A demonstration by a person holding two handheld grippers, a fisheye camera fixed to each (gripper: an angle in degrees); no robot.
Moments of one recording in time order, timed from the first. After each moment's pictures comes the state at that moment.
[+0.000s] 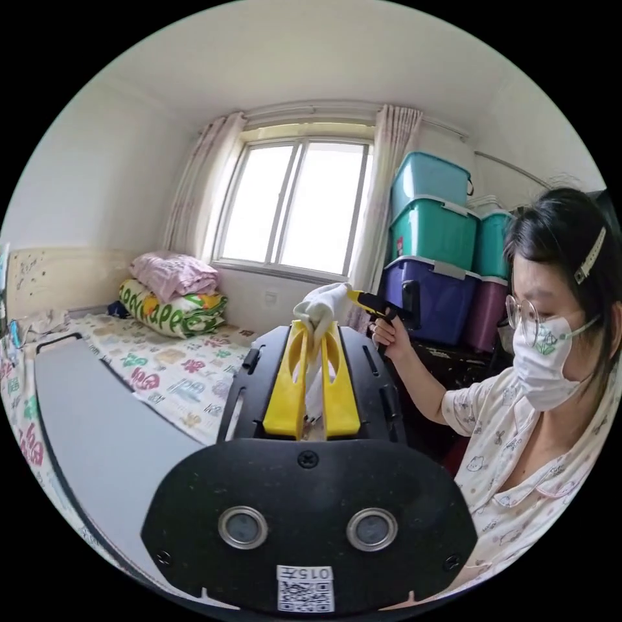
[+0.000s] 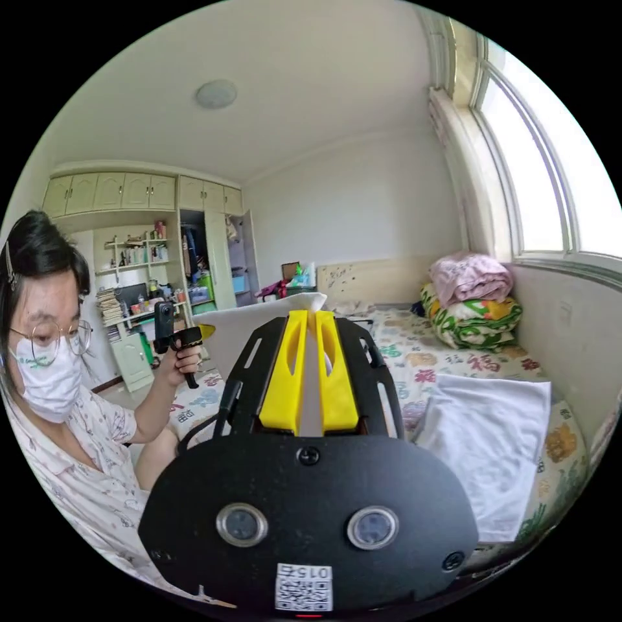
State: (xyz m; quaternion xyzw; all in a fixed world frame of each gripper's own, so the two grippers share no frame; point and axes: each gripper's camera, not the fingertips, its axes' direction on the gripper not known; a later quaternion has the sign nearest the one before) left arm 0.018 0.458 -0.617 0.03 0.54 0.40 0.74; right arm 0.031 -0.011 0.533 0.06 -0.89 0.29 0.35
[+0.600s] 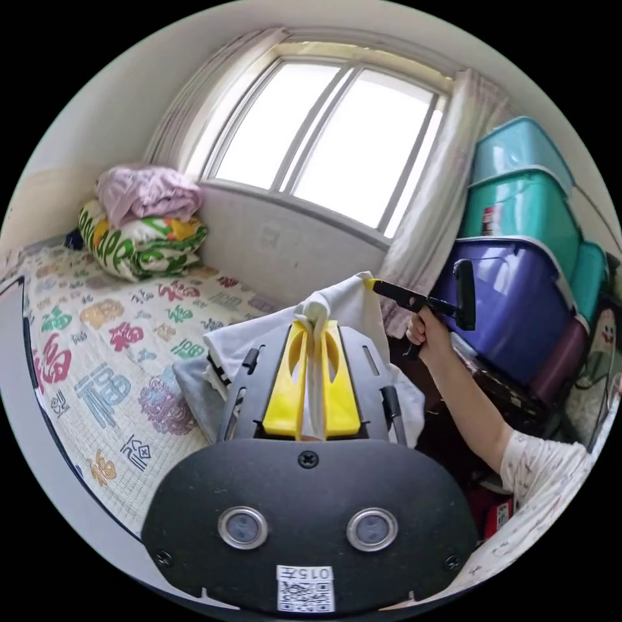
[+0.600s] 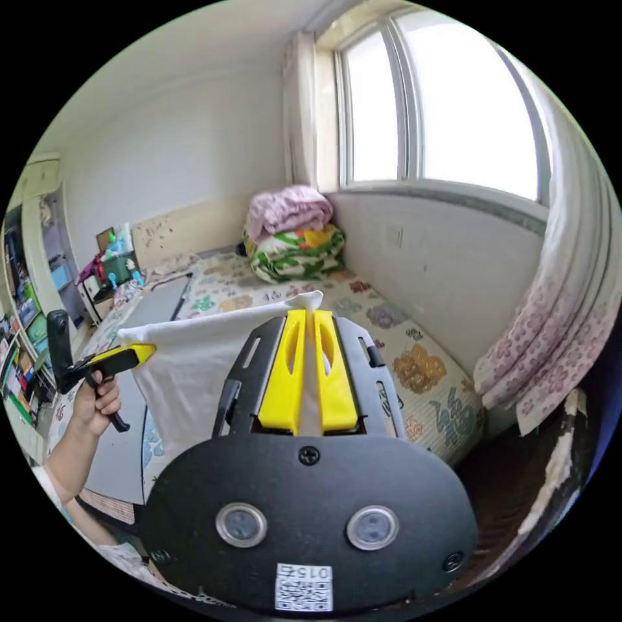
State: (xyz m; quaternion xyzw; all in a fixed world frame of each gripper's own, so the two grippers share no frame) left arm 0.293 0.636 -0.225 -0.13 0.50 0.38 0.76; right arm -0.268 -0.062 0.620 -0.20 -0.73 0.22 0.62
